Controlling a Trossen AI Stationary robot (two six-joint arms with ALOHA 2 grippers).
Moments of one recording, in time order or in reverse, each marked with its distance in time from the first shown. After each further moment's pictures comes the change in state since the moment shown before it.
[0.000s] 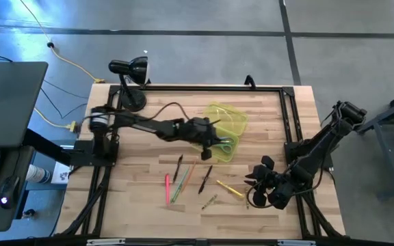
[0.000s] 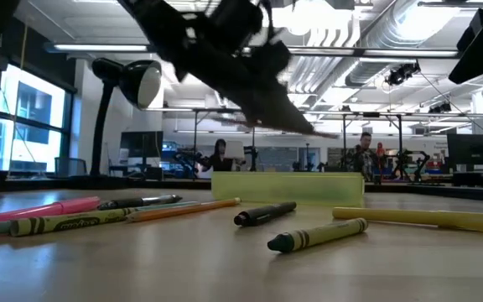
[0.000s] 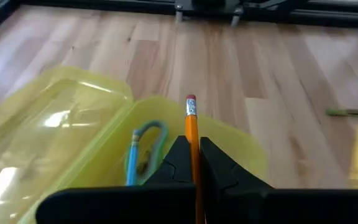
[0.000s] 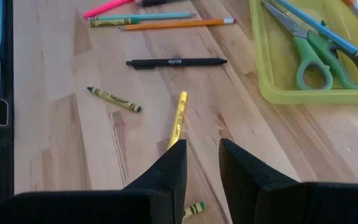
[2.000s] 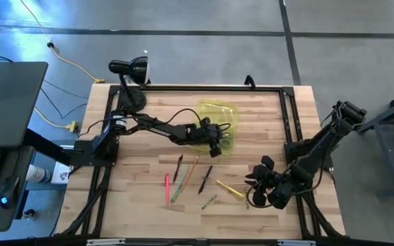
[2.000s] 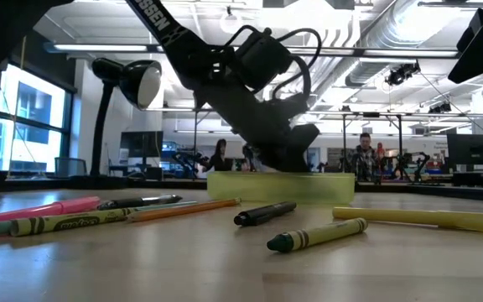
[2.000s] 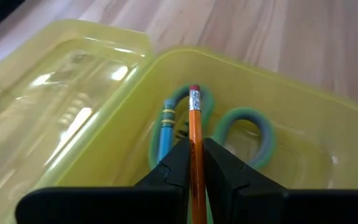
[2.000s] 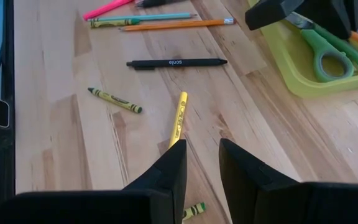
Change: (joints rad) left arm 0.000 0.215 0.132 -0.061 -0.316 -0.075; right arm 0.001 0.000 0.000 0.004 -0.001 0.007
